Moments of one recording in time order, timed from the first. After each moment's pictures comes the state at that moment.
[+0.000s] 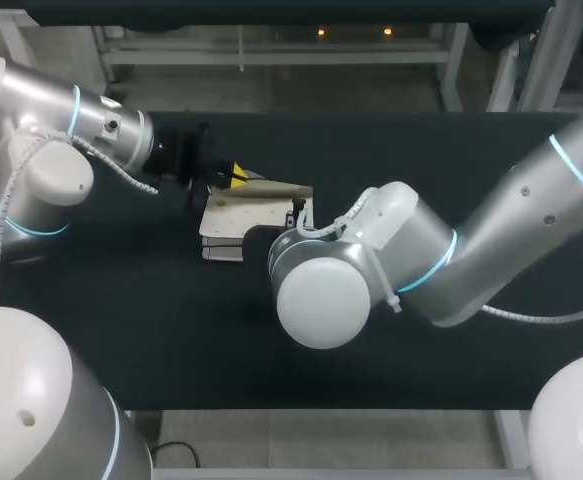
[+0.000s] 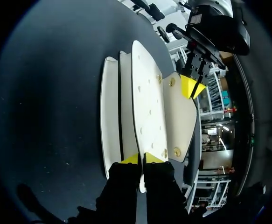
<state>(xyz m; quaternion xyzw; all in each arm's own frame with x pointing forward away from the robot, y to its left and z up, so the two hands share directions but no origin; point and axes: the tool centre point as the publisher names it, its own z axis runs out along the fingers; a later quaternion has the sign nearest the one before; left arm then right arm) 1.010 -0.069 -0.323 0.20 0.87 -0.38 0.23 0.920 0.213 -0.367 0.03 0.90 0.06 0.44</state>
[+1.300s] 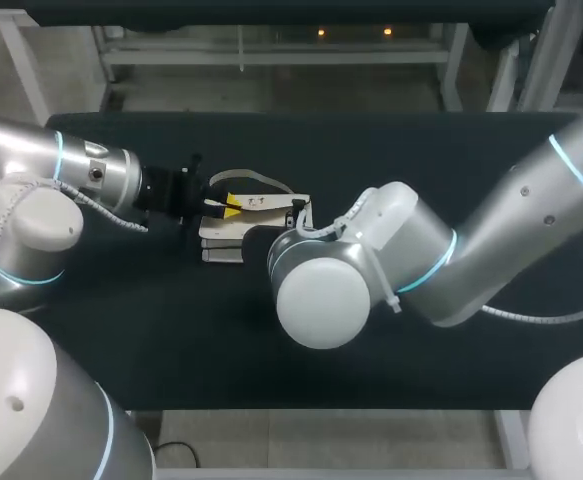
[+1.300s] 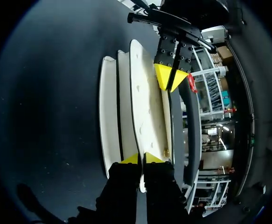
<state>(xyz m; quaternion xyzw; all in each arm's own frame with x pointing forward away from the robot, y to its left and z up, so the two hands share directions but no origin) 0.966 -0.061 -0.346 0.25 0.84 -0.39 0.28 0.919 0.214 -0.368 0.03 0.90 0.06 0.44</state>
